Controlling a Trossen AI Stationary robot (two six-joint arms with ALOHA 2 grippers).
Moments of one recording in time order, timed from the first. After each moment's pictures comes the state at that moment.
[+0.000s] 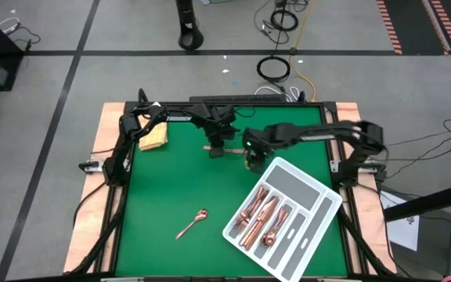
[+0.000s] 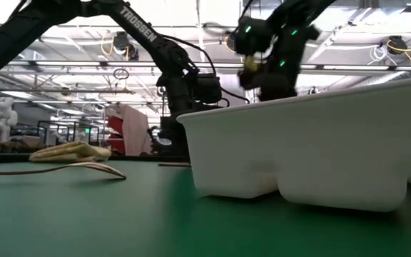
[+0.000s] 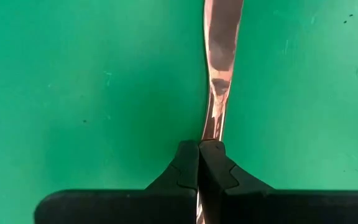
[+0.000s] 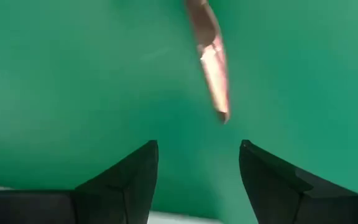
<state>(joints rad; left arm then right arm) 0.44 2.16 1.54 -0.75 0.26 0.40 -0.20 1.70 1.19 -0.77 0.07 0.27</state>
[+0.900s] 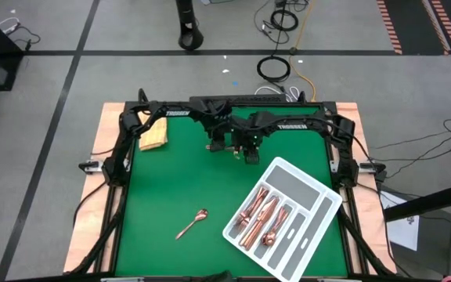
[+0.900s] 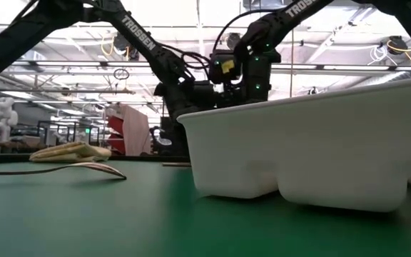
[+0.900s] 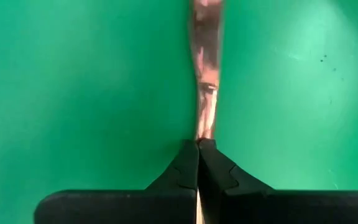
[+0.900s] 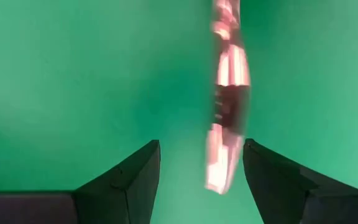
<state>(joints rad) 0.51 2.17 1.54 -0.70 0.46 0.37 -0.33 1.99 1.47 -0.88 0.00 -0.29</state>
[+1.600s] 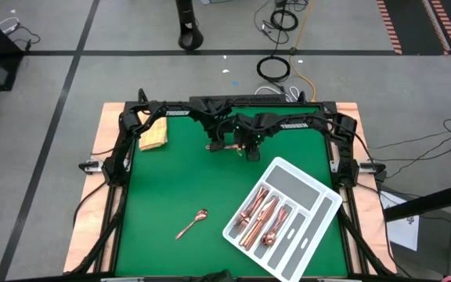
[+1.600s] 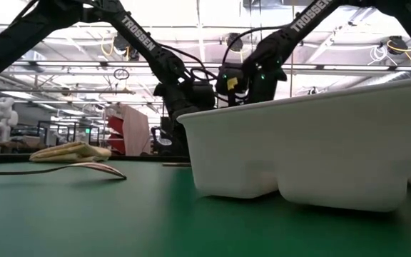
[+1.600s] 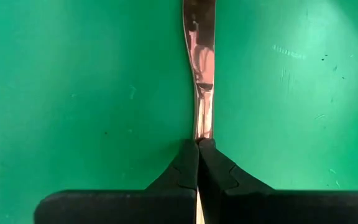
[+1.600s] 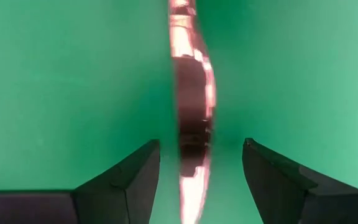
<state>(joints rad) 0.52 2.16 1.54 -0.70 0.46 0.38 -0.38 1.99 1.32 -0.63 0.00 -0.35</state>
